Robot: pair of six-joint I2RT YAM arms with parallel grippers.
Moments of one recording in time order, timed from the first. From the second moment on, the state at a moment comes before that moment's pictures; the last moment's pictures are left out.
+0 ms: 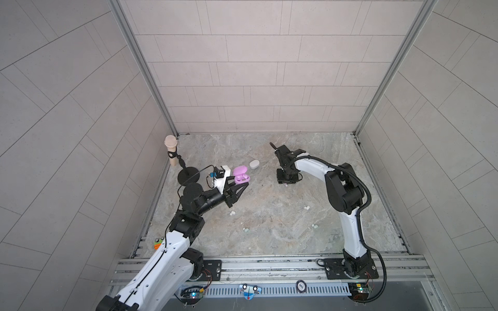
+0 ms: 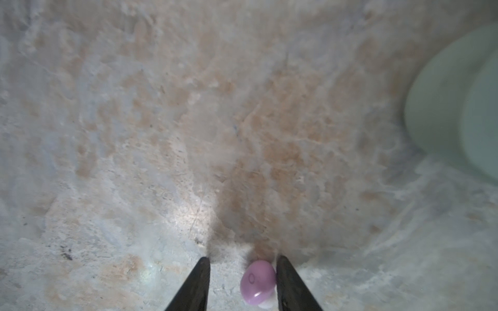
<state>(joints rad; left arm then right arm) -0.33 0.75 0.45 0.27 0.63 -0.17 0.47 2.15 1.65 -0.89 -0.01 0.49</state>
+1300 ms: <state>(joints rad) -0.38 0.75 0.45 0.27 0.62 -0.17 0.48 2.03 1.51 -0.86 0.00 0.48</state>
